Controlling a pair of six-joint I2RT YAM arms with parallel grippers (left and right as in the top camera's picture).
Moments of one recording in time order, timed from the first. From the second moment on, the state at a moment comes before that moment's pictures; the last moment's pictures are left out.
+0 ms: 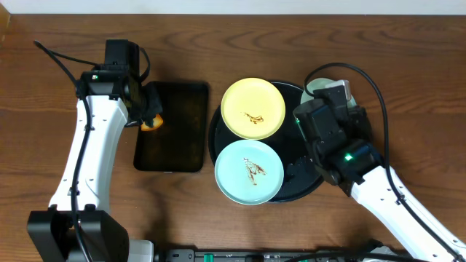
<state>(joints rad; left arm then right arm) 0.00 1.59 1.41 -1.11 -0.03 -0.35 0.57 1.27 0.97 -0.63 0.97 0.03</state>
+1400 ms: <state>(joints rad) 0.00 1.59 1.41 -1.11 -0.03 -0.35 -0.46 1.45 0.97 -0.65 0.28 0.44</state>
